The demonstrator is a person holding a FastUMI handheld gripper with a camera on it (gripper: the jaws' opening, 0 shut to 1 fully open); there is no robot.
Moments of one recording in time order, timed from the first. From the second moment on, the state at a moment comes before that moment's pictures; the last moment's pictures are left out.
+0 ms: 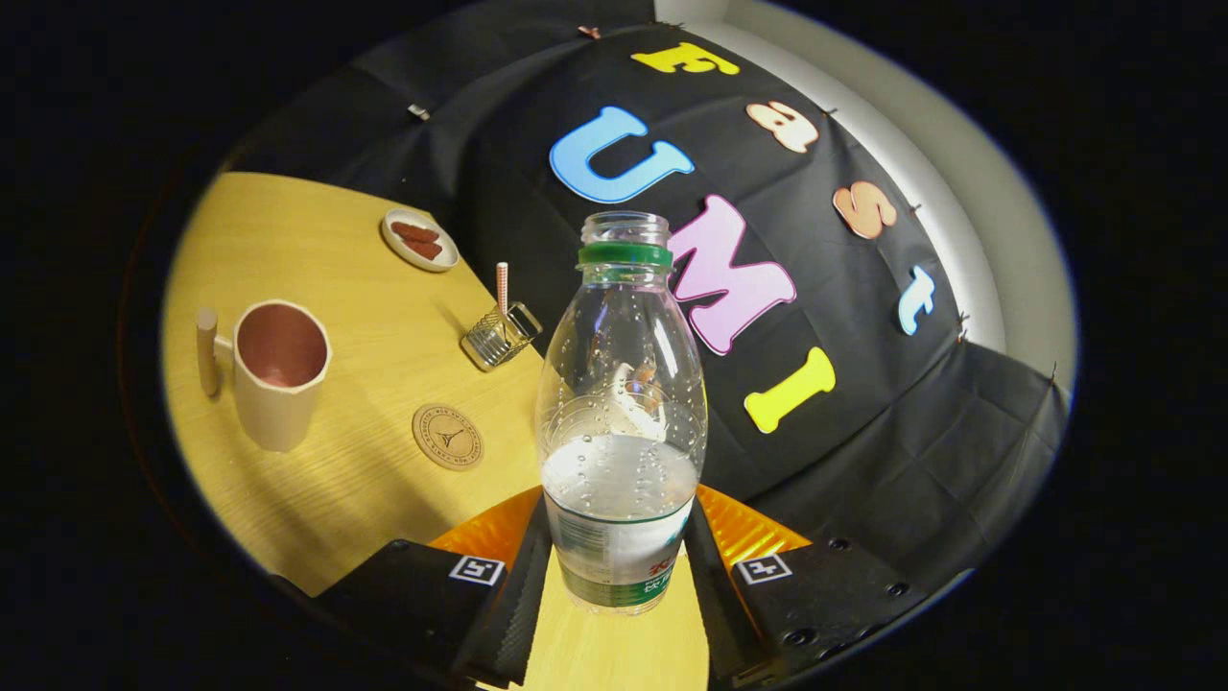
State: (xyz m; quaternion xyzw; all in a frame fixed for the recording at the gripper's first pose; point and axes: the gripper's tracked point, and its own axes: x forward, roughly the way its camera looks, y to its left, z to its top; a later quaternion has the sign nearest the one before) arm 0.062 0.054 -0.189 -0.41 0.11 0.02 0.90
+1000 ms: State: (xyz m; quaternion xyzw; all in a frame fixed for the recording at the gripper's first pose) arm 0.063 0.113 -0.244 -0.64 0.12 0.10 0.76
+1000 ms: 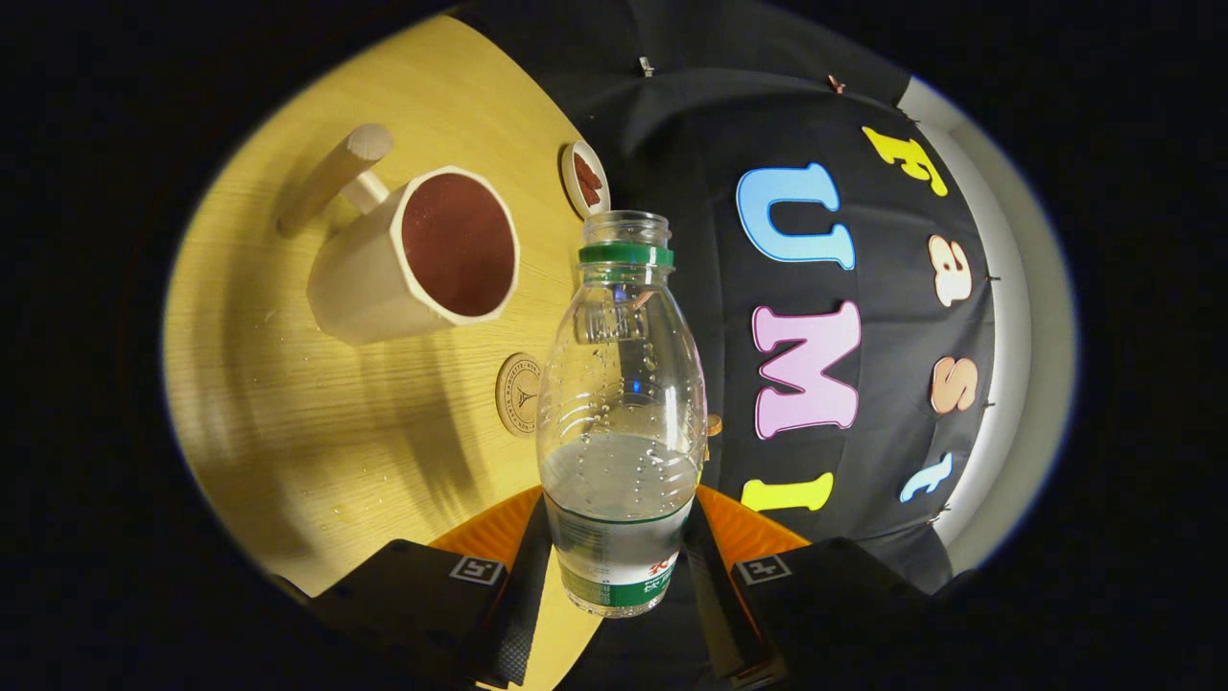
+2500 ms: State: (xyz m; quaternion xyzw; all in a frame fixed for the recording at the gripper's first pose) arm 0.073 0.109 -0.243 -0.74 0.09 0.11 0.66
